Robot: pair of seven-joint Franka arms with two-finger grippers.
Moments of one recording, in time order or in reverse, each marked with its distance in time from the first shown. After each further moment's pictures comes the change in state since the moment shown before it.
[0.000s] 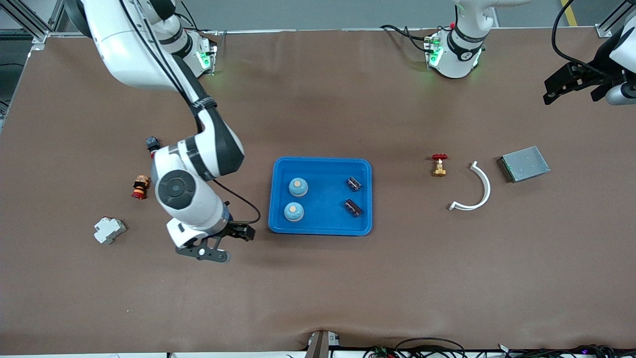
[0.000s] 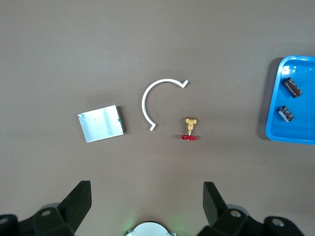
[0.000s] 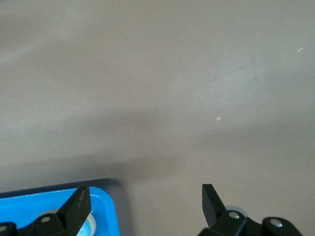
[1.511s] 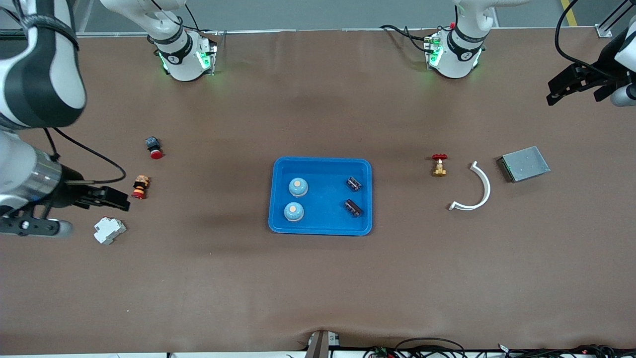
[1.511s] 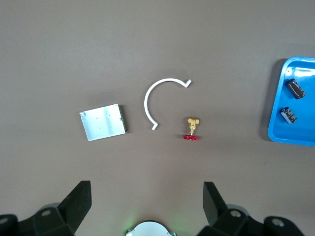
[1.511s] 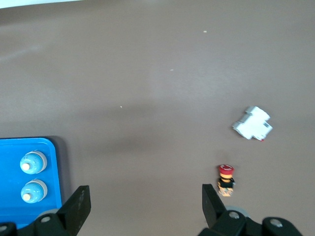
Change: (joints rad) left arm 0.013 0.001 0.002 -0.004 0.000 0.000 0.000; right arm -0.305 -0.338 0.000 0.000 0.073 -0.382 -0.391
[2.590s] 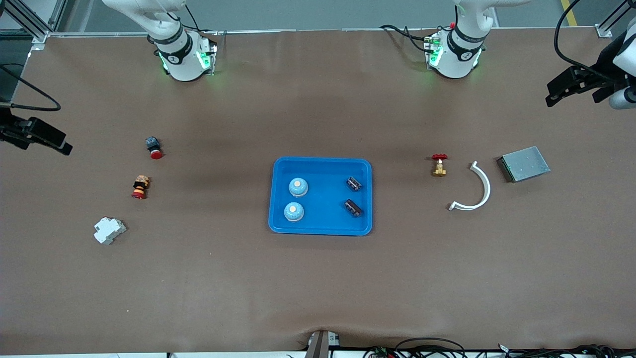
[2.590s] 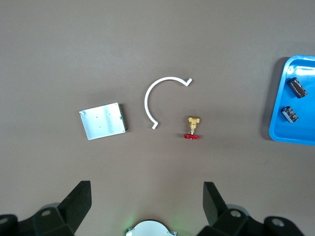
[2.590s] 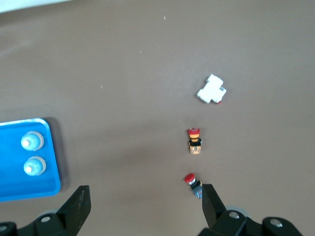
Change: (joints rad) left arm 0.002 0.005 0.000 -0.004 0.000 0.000 0.000; right arm -0.090 -0.295 0.003 -0.173 0.003 -0.127 -0.008
